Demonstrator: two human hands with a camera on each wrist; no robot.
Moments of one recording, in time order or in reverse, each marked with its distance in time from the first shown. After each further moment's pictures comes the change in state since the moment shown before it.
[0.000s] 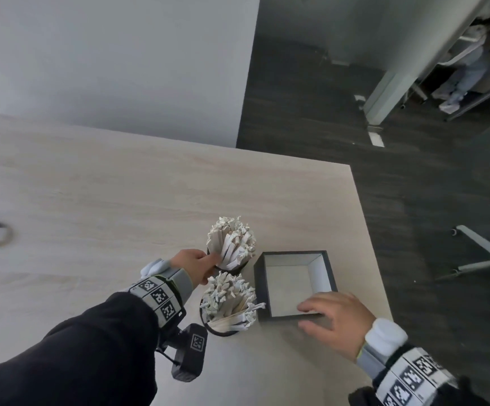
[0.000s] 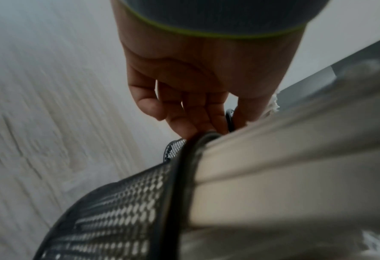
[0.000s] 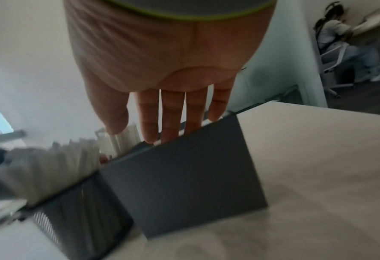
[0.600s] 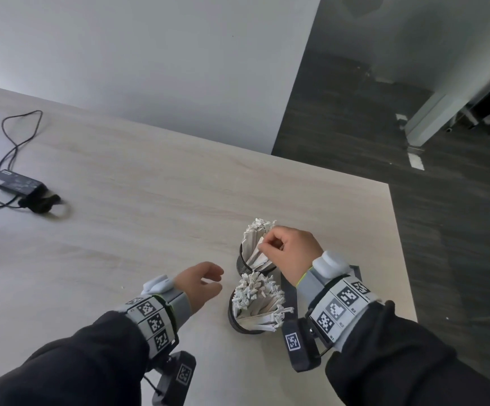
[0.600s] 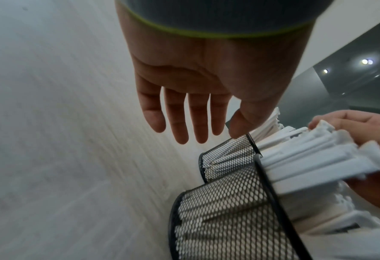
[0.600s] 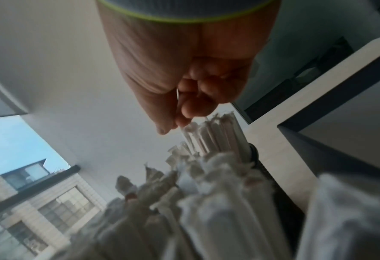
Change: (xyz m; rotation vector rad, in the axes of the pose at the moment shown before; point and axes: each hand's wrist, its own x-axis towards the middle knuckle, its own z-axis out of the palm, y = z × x) left_hand -0.035 -0.061 -0.030 0.086 -0.062 0.123; right_hand 0.126 -0.117 -0.036 0.318 0.328 0.006
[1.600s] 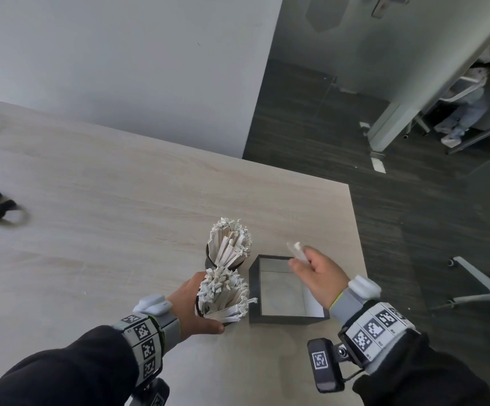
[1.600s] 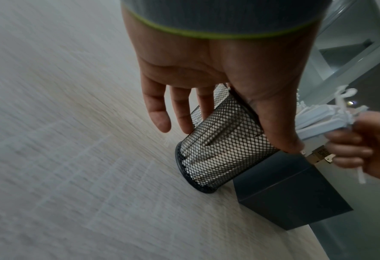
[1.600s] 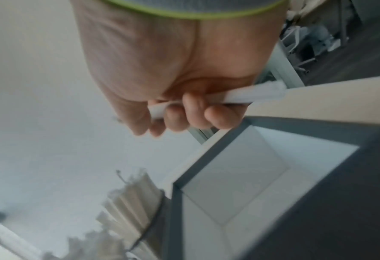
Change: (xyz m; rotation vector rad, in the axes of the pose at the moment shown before) left_hand -0.028 0.024 0.042 0.109 -0.178 0.165; right_hand -0.067 0.086 -0.062 0.131 -0.043 0.121
